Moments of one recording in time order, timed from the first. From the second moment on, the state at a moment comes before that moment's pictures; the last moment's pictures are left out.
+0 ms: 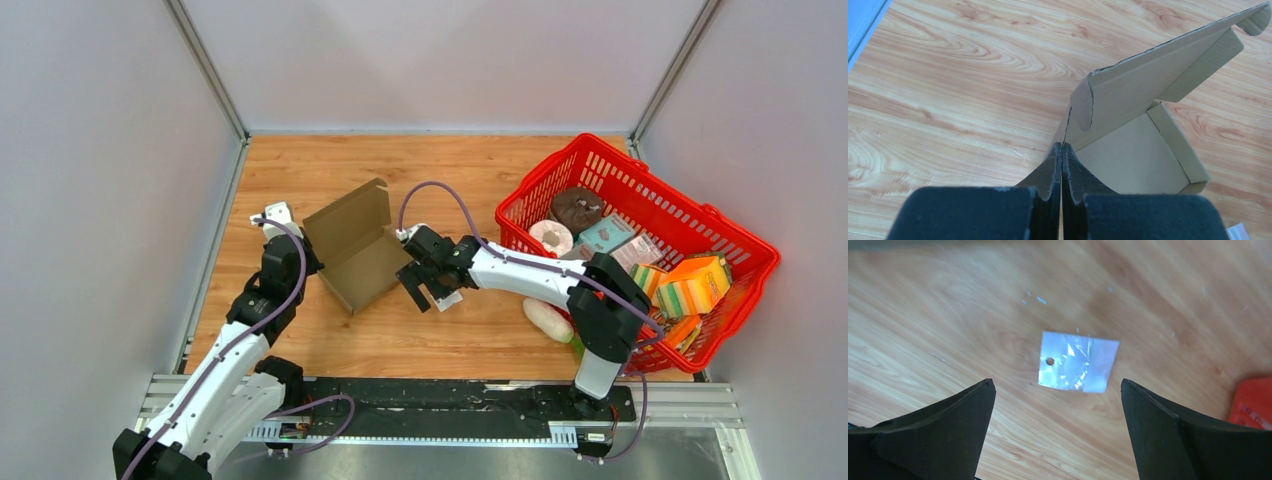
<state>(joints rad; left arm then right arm) -0.35 0.73 0.56 -0.27 -0.45 -0.42 0.97 1.75 1.27 -0.60 0.17 0.26</state>
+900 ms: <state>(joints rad) -0.35 0.73 0.56 -0.27 -0.45 -0.42 0.90 1.84 1.19 -0.57 0.10 0.30</state>
